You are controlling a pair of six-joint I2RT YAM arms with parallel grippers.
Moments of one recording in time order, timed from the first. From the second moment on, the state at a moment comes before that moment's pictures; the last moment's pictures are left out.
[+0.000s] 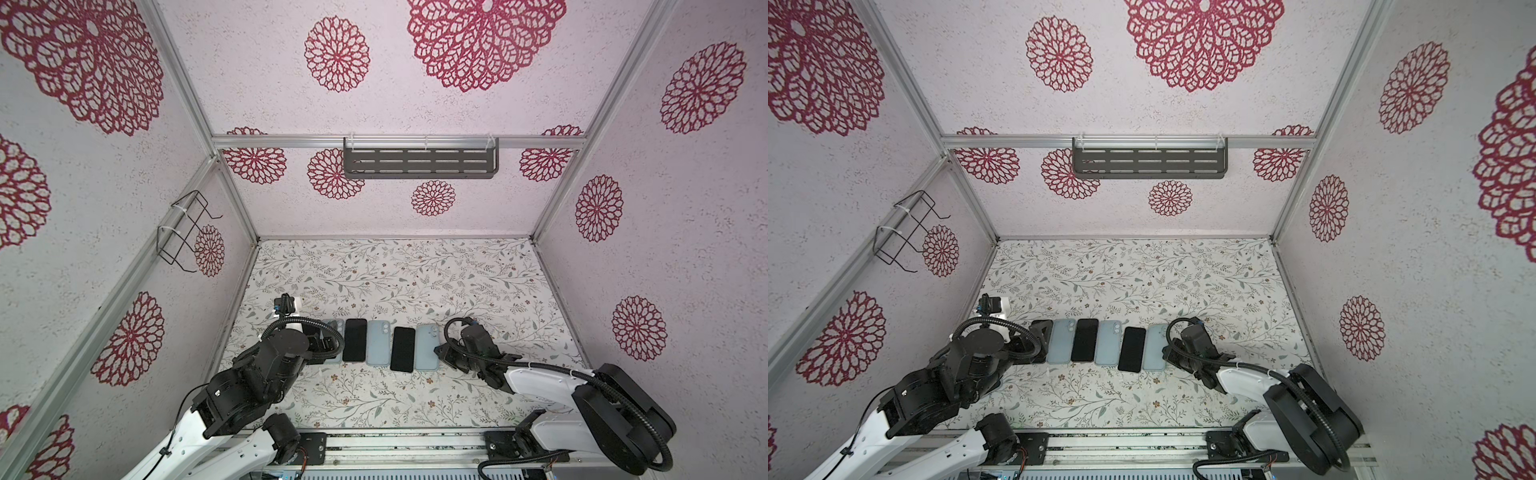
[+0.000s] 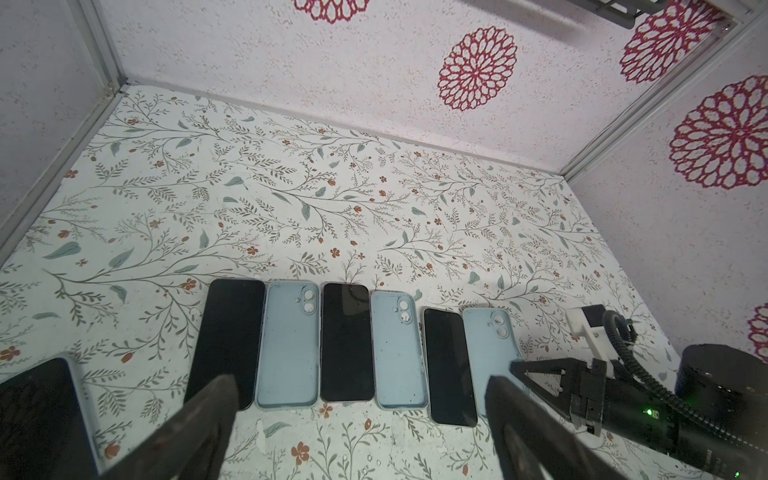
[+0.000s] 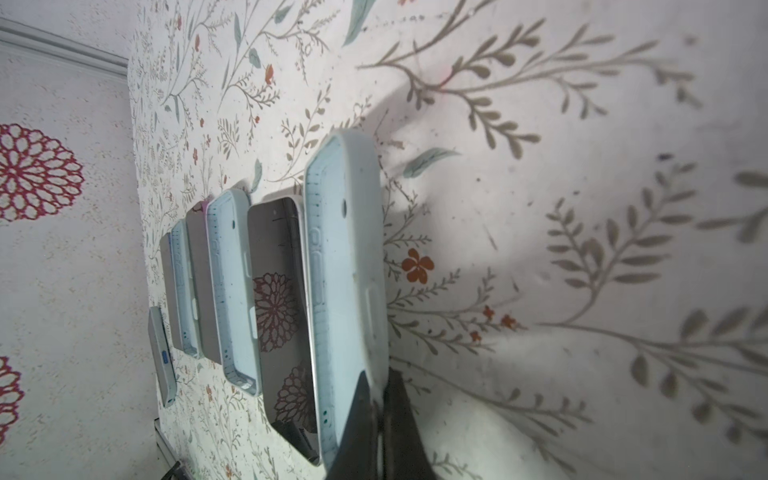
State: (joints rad) left arm -0.83 0.63 0.93 -0.88 -0.54 -0.66; right arm 0.63 1.33 0.37 0.21 -0.17 1.00
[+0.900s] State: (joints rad) left arm -0.61 0.79 0.84 -0.96 -0.48 -0.85; right arm 0.62 1.51 0.45 0.42 -0.33 0.89
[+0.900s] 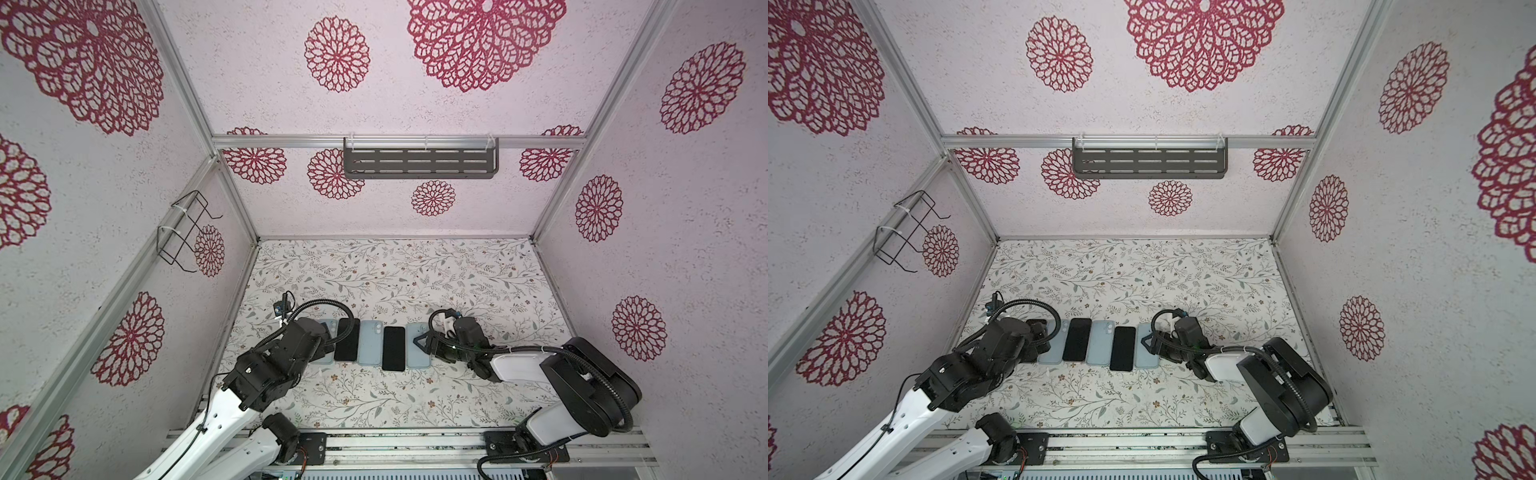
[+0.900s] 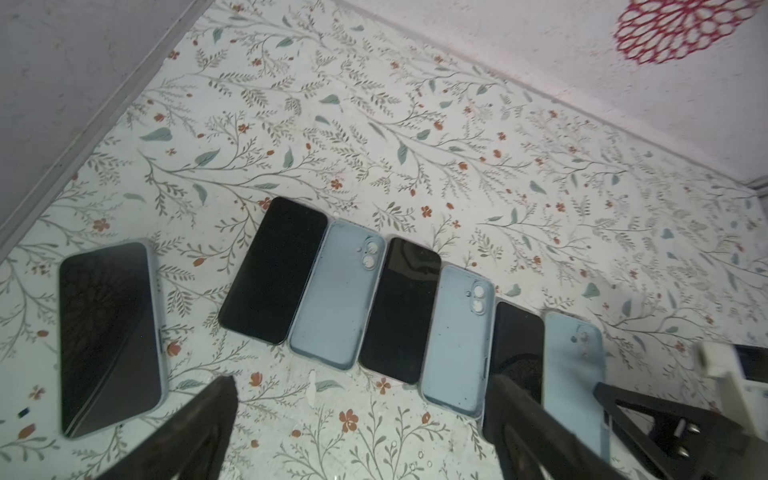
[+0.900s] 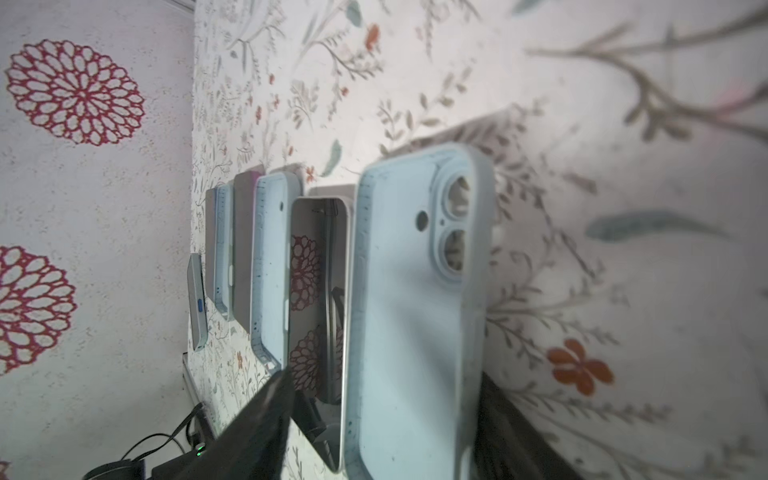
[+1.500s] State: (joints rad) left arm 0.02 0.99 0.74 -0.95 -0.42 -0.89; right arm 0.57 1.20 0.52 -0.15 -0.19 0.63
